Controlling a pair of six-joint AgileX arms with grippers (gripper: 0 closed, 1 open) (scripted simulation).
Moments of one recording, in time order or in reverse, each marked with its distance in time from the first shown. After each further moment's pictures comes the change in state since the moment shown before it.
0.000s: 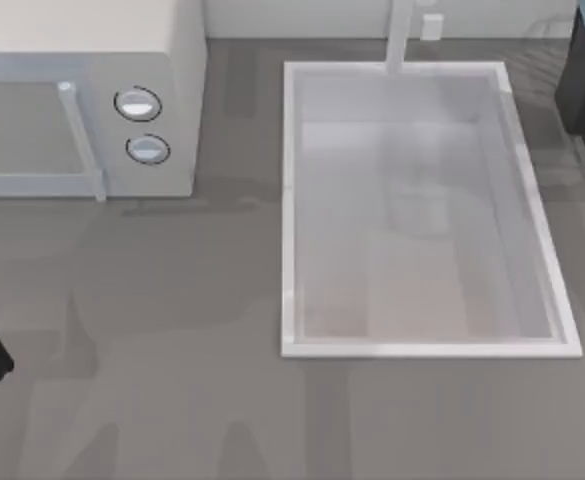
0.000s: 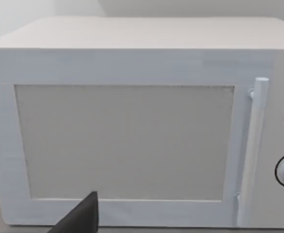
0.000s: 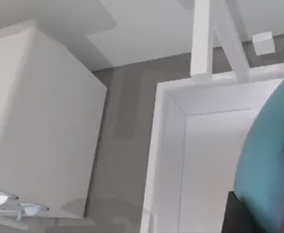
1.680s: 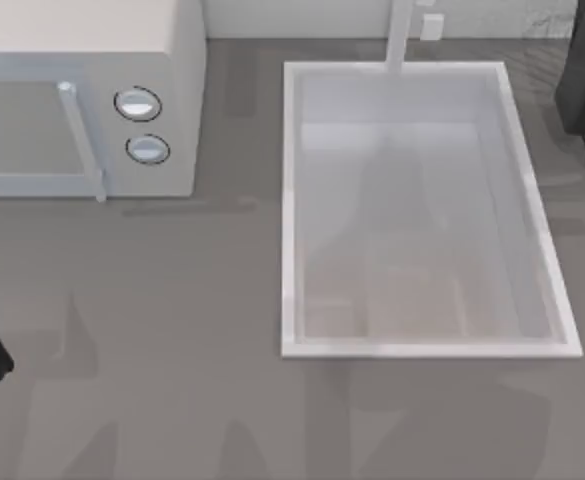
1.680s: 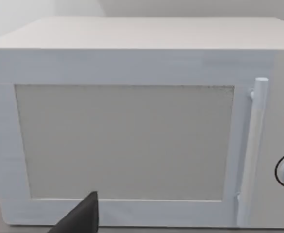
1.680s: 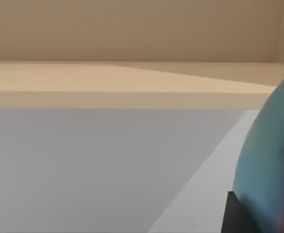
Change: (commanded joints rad) left arm 0.000 0.000 0.000 0.000 0.000 0.000; right arm -0.544 0.211 -0.429 1.245 -0.123 -0.418
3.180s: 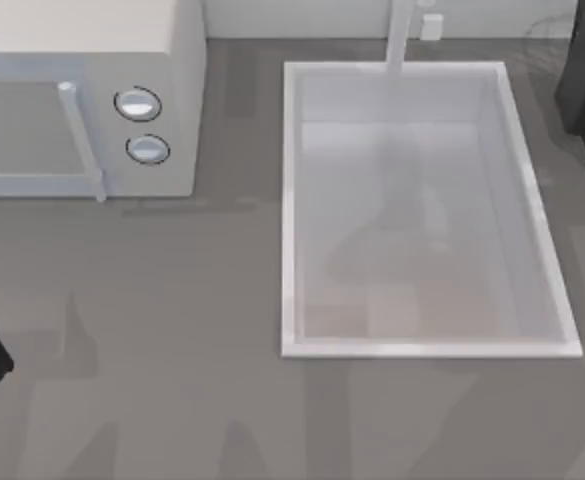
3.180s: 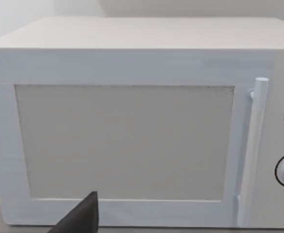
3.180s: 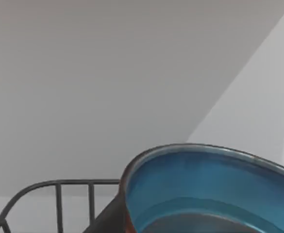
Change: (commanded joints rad) left arm 0.000 0.000 0.000 0.000 0.000 0.000; right arm 0.038 0.140 -0.132 0.257 0.047 0.001
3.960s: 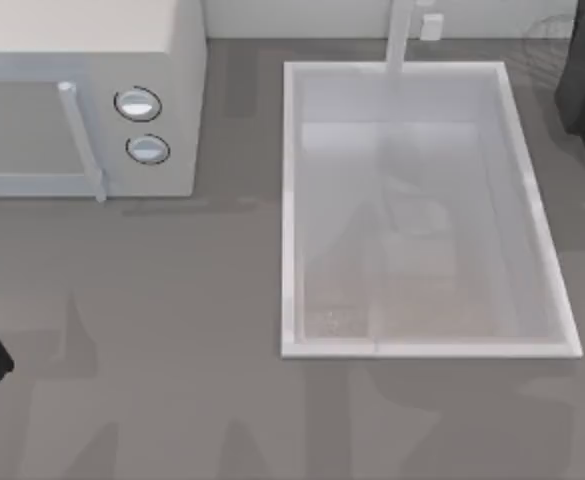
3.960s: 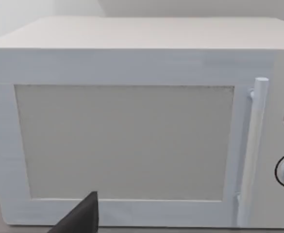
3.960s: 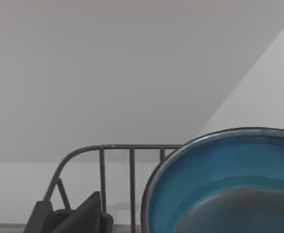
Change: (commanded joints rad) left arm 0.000 0.000 0.000 0.000 0.000 0.000; right arm 0.045 -0.140 -0.108 -0.095 0.013 -0.004
